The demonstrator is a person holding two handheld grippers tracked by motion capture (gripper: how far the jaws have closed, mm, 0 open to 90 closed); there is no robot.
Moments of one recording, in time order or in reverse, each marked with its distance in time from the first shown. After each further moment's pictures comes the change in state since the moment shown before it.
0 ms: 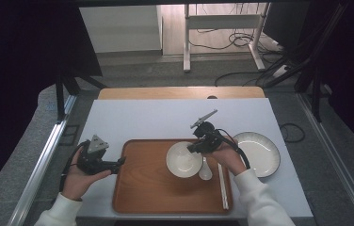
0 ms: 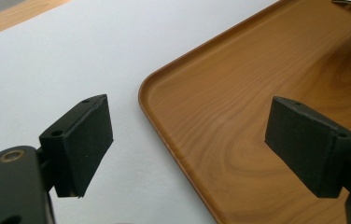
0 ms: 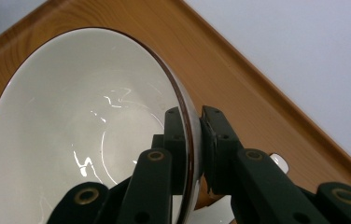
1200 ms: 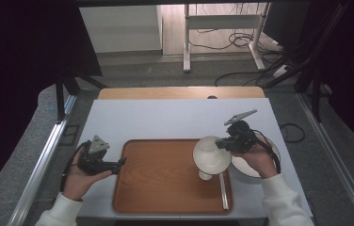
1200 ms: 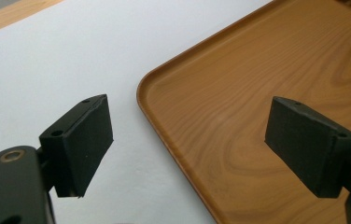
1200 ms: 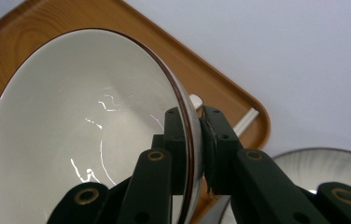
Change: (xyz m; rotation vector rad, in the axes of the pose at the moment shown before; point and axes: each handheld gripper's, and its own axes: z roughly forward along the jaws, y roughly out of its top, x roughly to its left) left arm -0.001 -0.001 0.001 0.004 0.000 0.003; right arm -0.028 -0.047 -0.072 -0.102 -0.119 0.083
